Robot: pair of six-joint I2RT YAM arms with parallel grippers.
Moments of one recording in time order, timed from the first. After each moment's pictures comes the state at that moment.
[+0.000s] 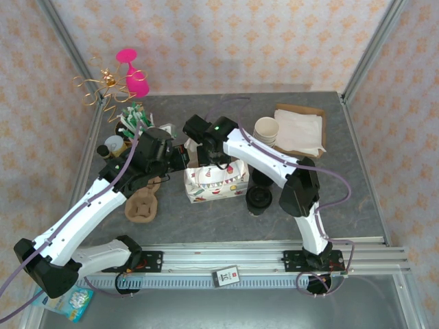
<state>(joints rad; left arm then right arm) -0.56 1.08 1.14 -0.75 -0.04 -0.74 0.90 2.07 2.06 -1.31 0.12 0.74</state>
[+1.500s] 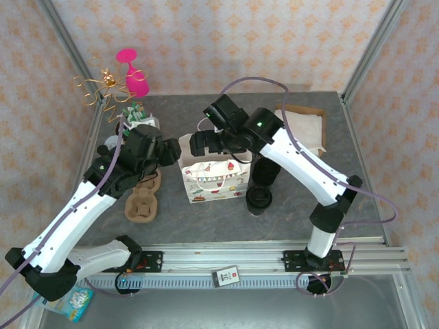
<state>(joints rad) -0.56 1.05 1.30 -0.94 -0.29 -0.68 0.91 1.74 2.06 -1.25 0.04 0.62</state>
